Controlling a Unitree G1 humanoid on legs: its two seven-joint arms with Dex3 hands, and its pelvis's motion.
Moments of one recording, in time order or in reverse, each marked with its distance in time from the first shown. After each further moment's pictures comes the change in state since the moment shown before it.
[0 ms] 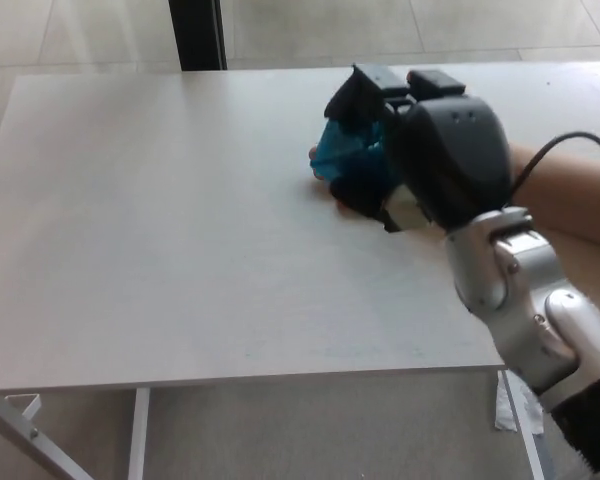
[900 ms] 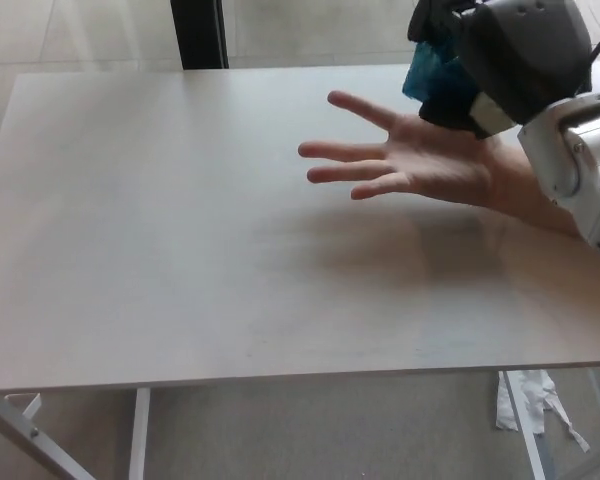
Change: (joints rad) left_arm 0.004 0.003 -0.003 0.008 0.004 -0.009 0.002; right_arm -0.382 -0.137 0.113 0.664 -0.048 -0.178 -0.119
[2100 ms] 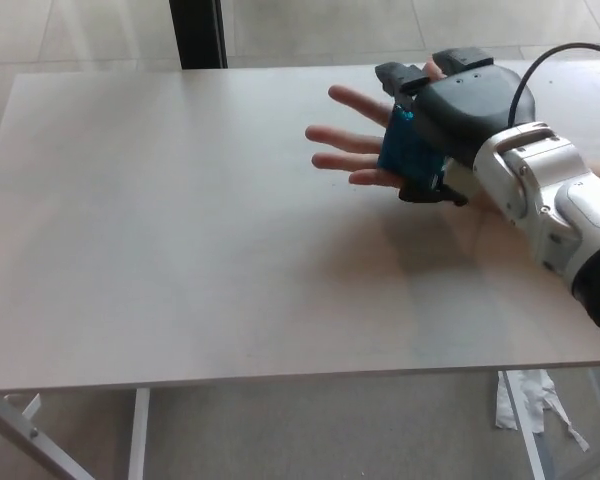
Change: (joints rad) left_arm -0.017 0.000 0.008 -0.003 -0.003 -0.007 -0.003; right_arm 0.008 0.045 0.109 -0.061 -0.039 0.230 0.454
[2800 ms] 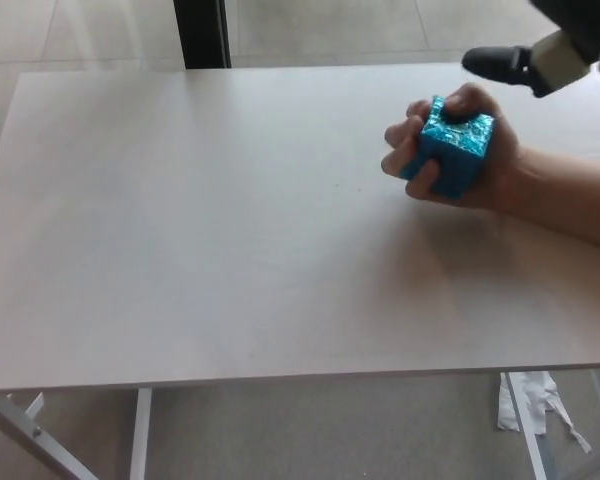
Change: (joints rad) left_arm 0.002 0.000 0.000 0.003 0.000 0.000 0.001; right_arm 0.124 -0.230 -0.378 -0.586 0.167 0.033 0.255
